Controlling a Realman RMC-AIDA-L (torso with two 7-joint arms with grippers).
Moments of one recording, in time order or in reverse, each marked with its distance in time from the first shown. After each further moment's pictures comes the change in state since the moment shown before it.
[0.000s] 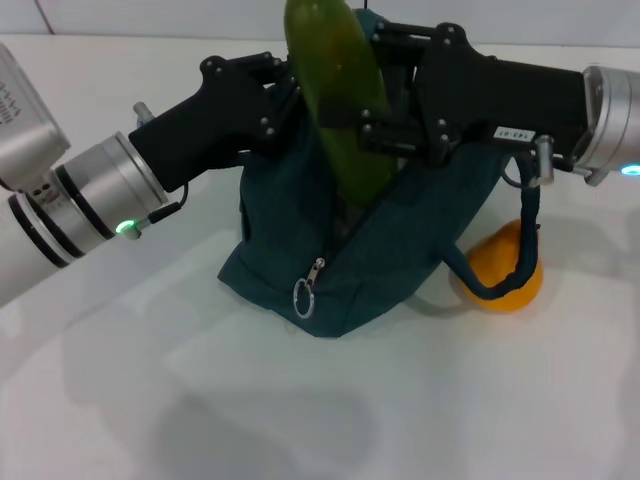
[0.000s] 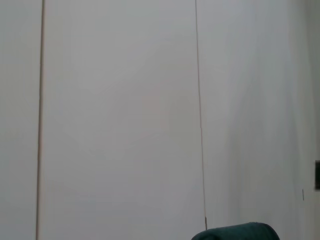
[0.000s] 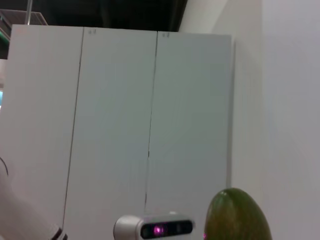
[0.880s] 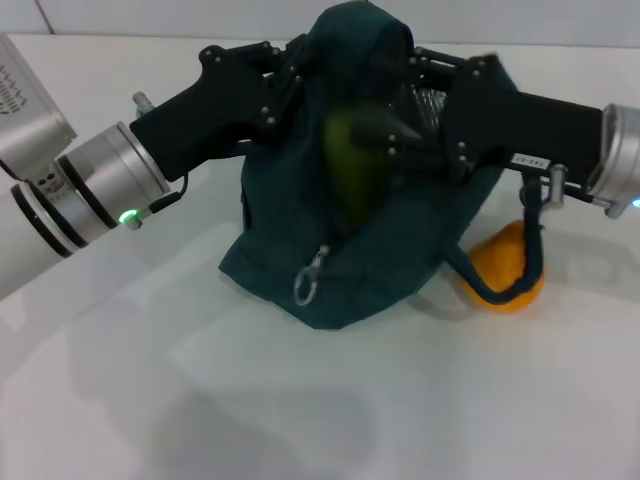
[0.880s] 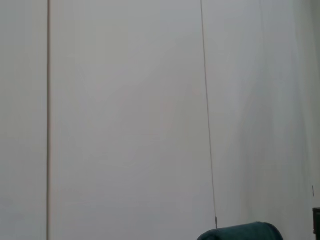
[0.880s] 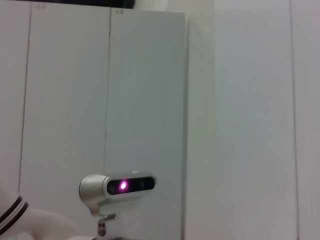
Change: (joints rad) left arm -0.014 -0.001 -0.006 0.003 -0.010 -0.029 0.017; right arm -0.084 -0.001 -0.060 0.004 0.064 0.092 -0.037
